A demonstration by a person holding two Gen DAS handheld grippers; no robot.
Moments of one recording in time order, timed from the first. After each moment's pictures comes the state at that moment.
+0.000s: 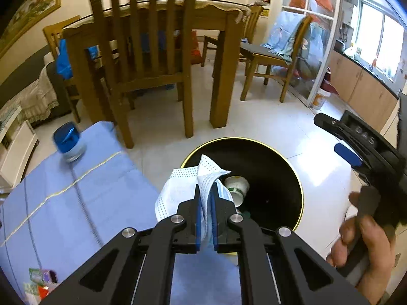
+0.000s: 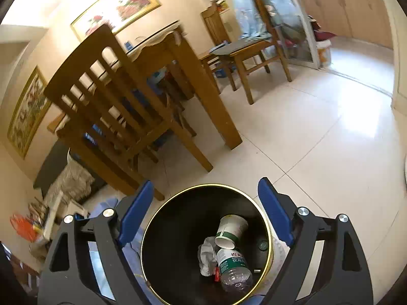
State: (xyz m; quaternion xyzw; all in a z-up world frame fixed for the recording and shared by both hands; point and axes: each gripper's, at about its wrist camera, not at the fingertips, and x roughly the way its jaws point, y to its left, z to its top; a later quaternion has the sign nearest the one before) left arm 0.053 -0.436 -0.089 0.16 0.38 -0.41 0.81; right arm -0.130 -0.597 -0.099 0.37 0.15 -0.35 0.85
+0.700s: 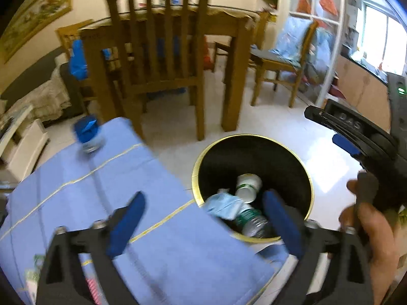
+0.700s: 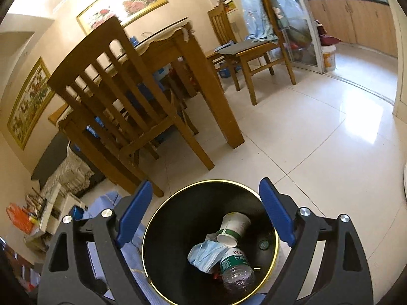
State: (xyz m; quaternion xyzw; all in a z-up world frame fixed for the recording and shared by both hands) left arm 0.040 -0.376 -0.090 0.15 0.36 -0.37 0.84; right arm -0.101 -0.573 -0.092 0.32 0.19 -0.33 0.87
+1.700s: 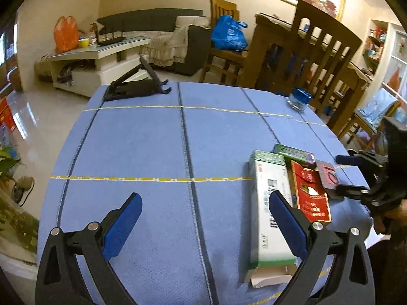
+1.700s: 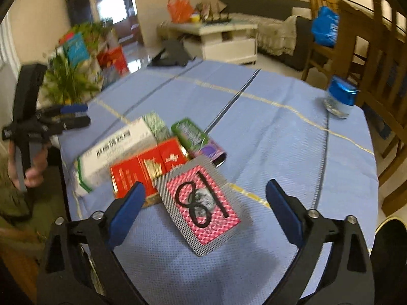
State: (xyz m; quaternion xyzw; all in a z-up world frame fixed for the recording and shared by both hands) left arm 0.080 0.016 -0.126 -0.02 0.40 -0.17 0.90; right arm 0.065 -0.244 -0.139 -0.08 0.42 0.24 0.87
